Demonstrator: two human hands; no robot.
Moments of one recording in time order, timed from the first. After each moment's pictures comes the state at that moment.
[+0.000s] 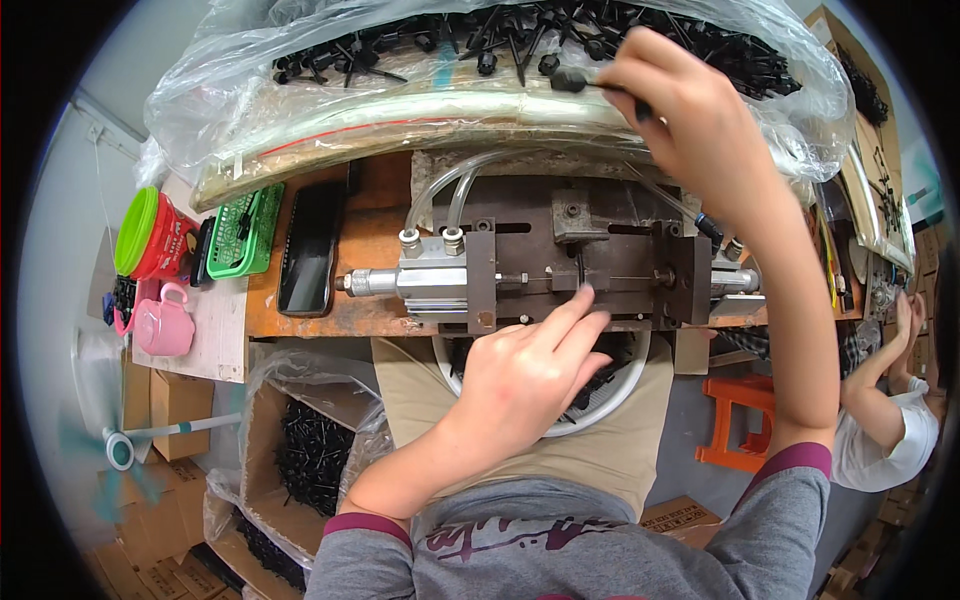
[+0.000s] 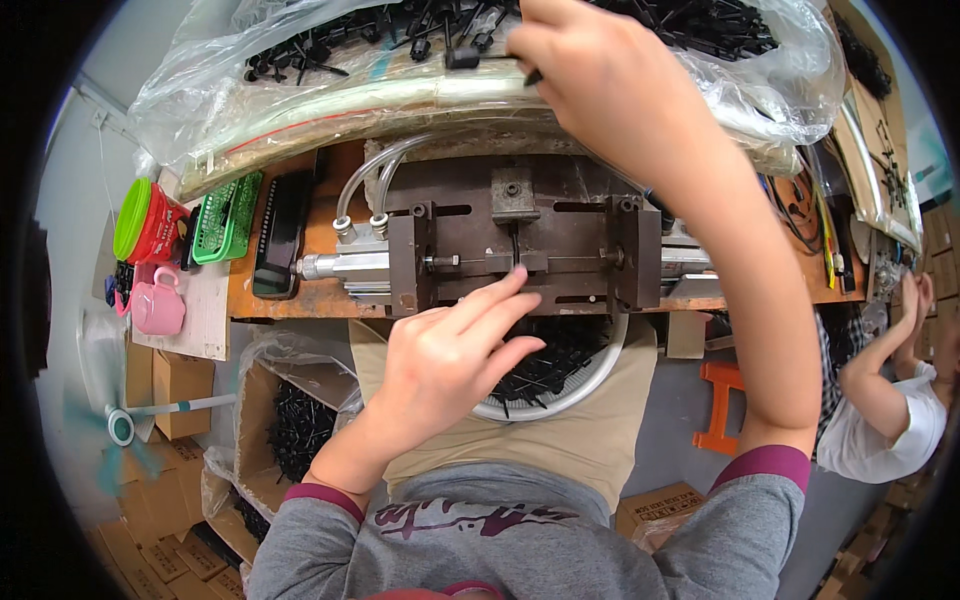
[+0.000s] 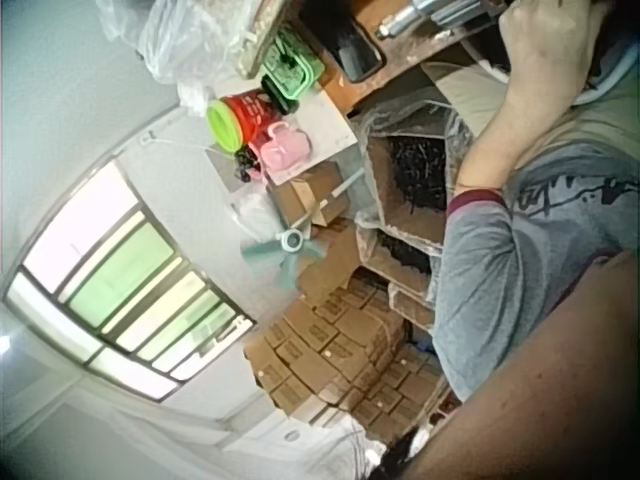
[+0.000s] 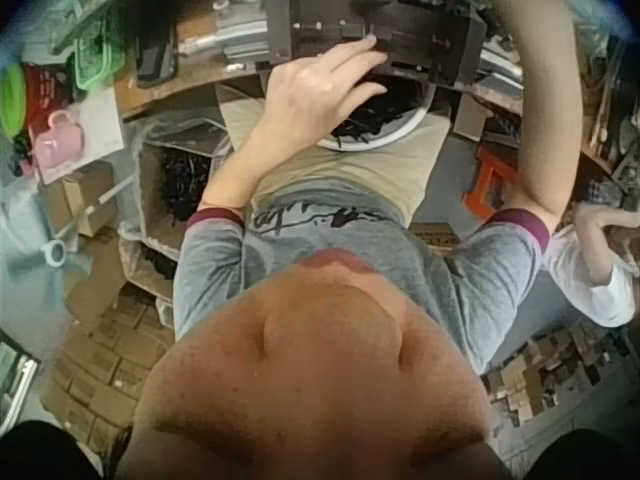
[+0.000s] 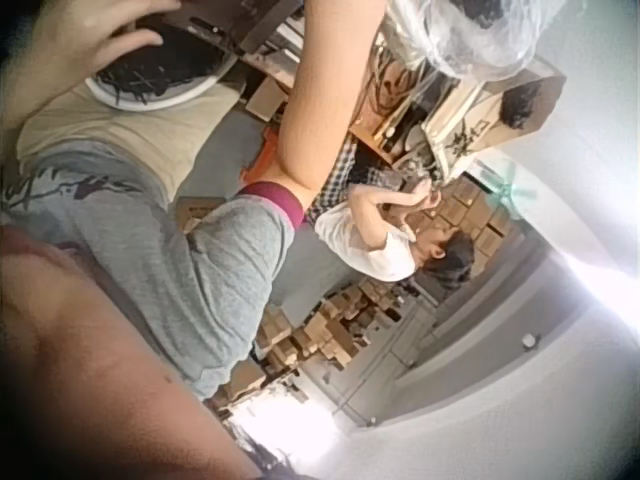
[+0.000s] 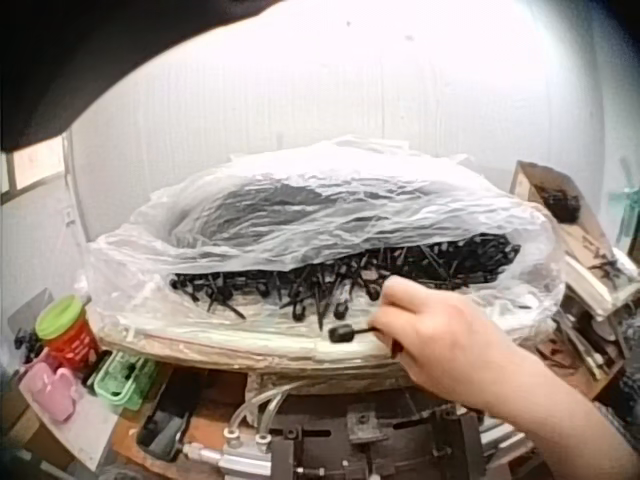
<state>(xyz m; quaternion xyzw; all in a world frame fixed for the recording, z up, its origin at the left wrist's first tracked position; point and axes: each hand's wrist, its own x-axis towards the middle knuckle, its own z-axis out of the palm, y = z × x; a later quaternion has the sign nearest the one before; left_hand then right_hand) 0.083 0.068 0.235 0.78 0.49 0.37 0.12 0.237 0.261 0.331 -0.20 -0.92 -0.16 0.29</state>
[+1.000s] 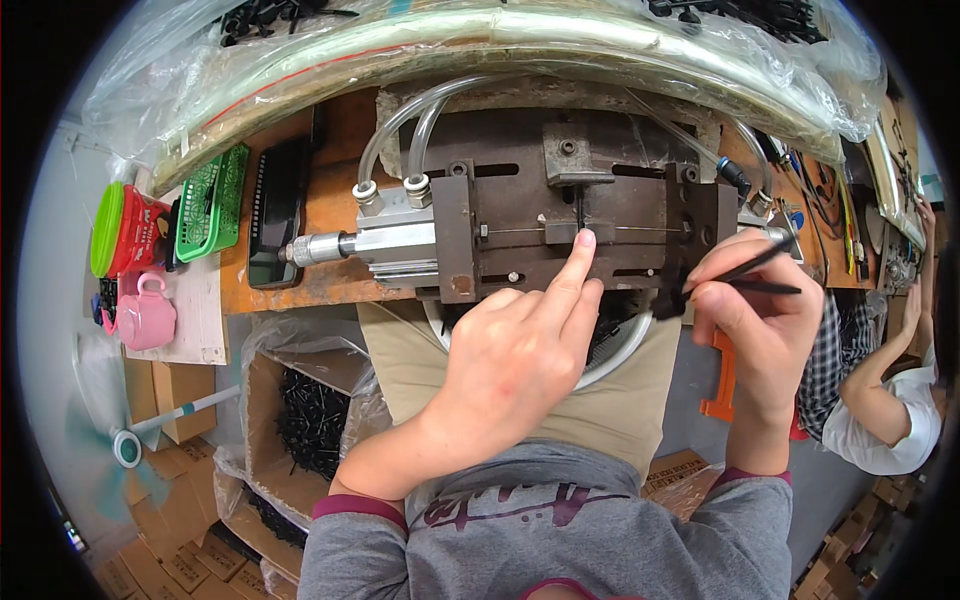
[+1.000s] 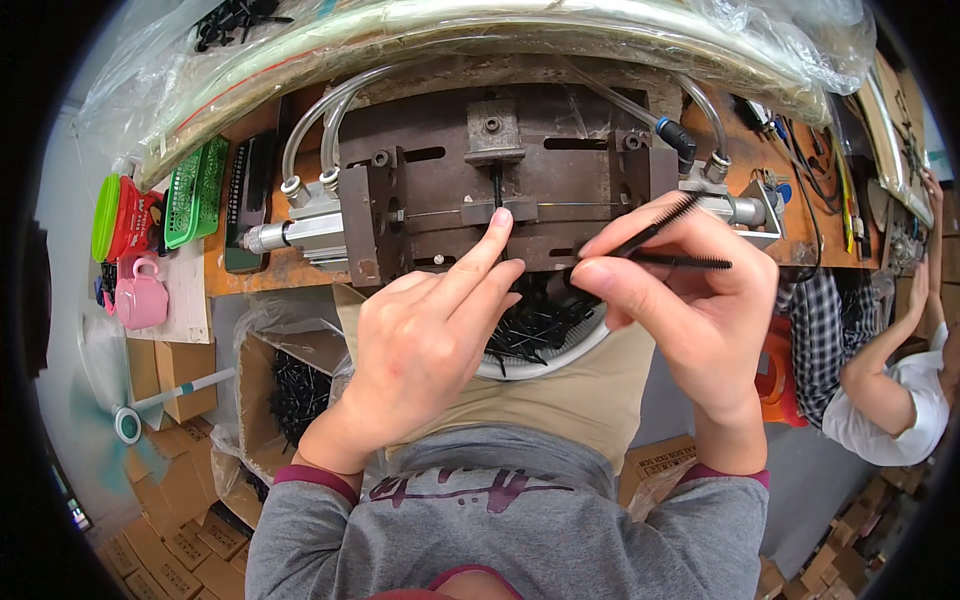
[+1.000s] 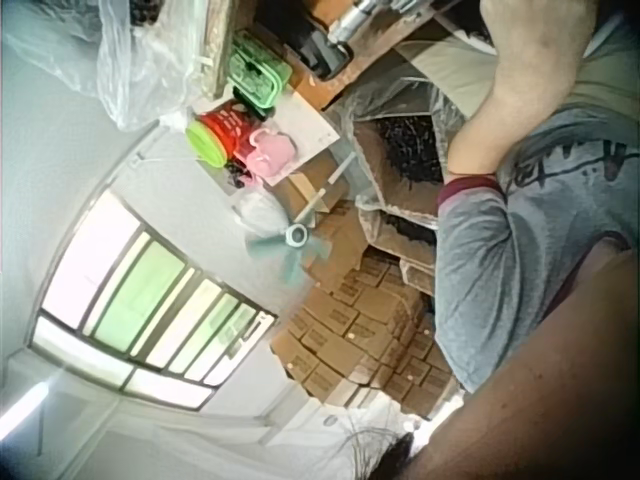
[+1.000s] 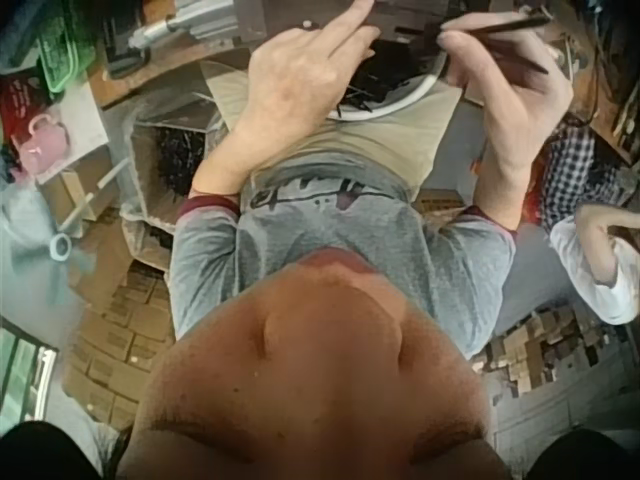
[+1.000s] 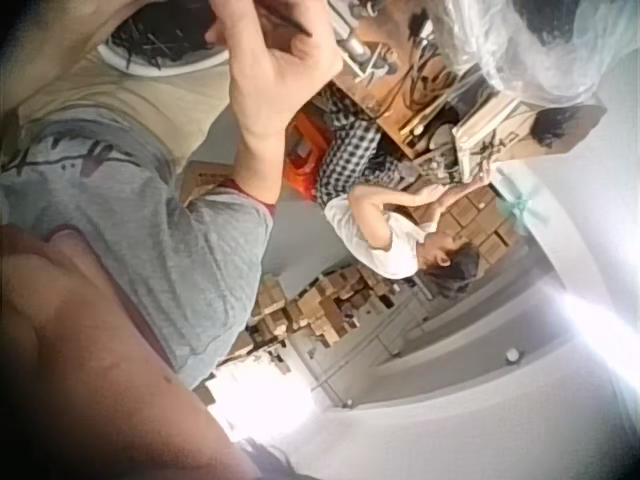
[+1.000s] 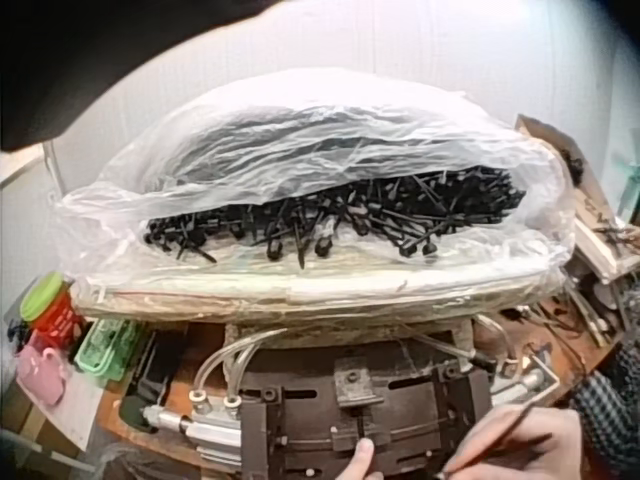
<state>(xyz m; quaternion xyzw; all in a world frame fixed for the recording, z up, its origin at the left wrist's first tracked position) 0.087 0.065 0.228 0.81 0.52 0.26 0.01 0.289 0.113 0.282 -0.42 -0.61 0.51 0.45</state>
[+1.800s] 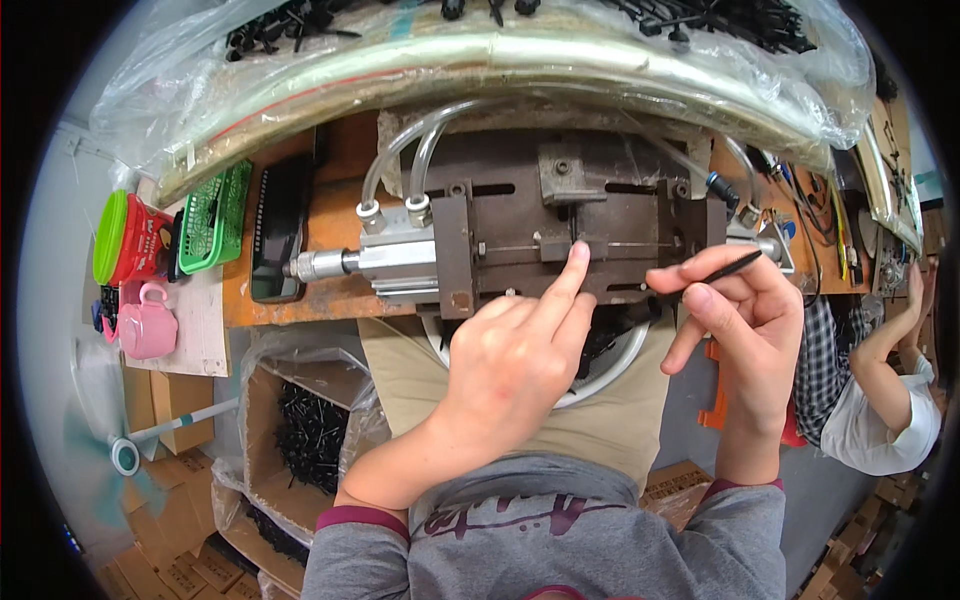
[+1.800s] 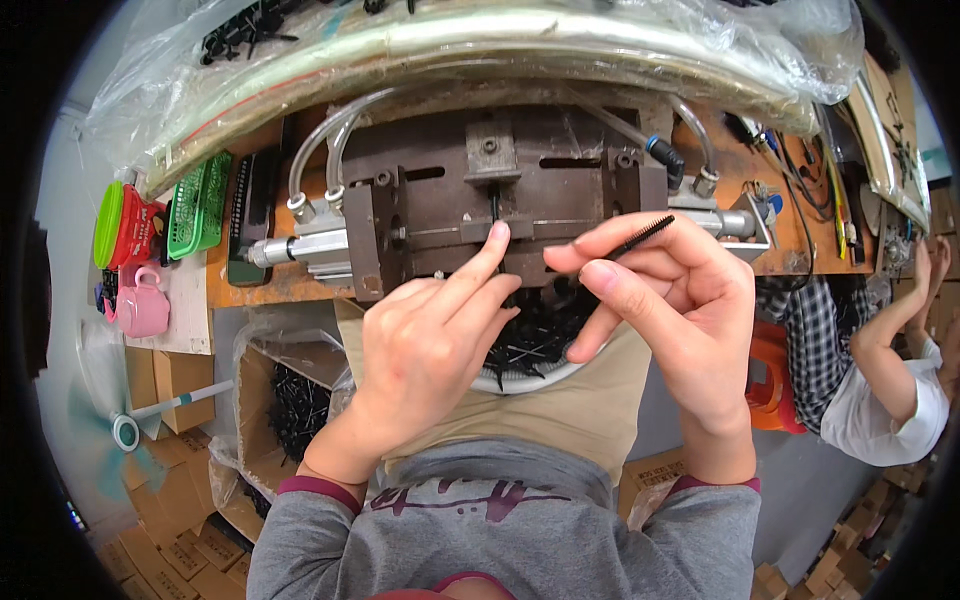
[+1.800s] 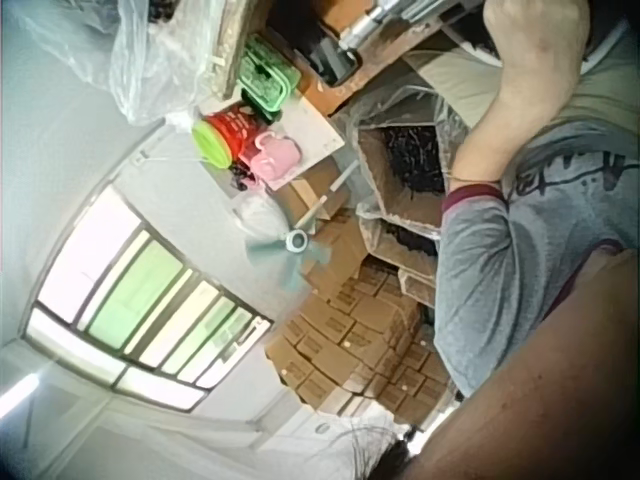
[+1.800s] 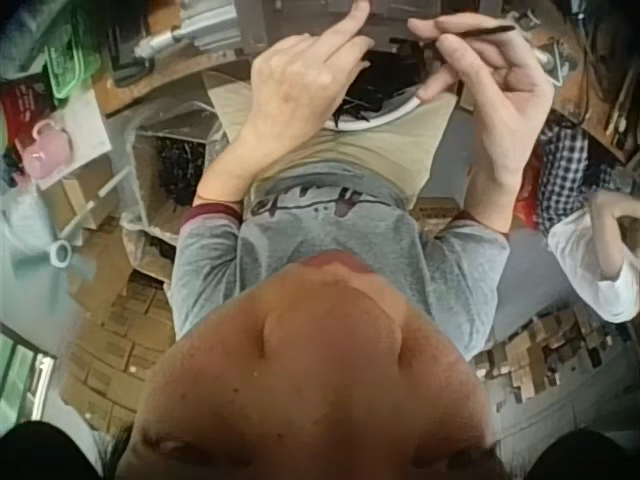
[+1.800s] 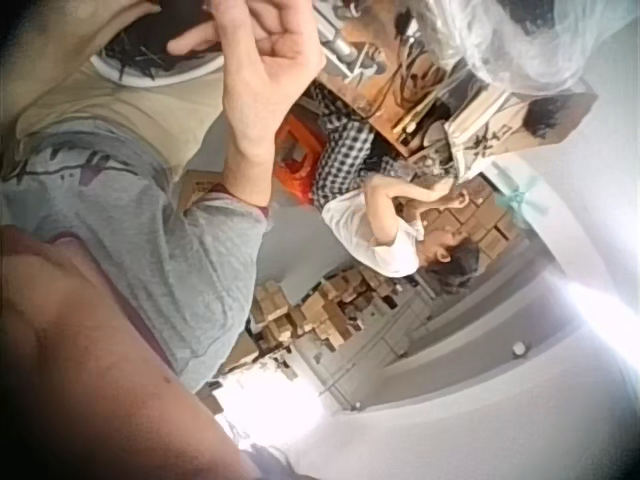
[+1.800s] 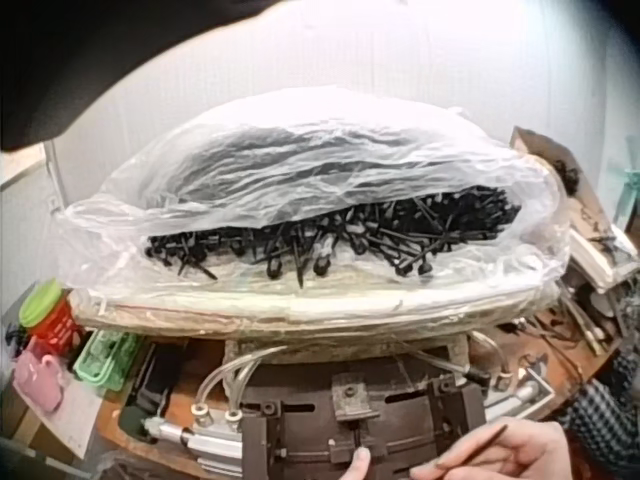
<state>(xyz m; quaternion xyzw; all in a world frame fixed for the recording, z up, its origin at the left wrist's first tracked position) 0.088 0.072 0.222 0.80 0.51 0.32 0.01 0.293 0.110 0.285 -0.41 -0.53 0.62 0.42</state>
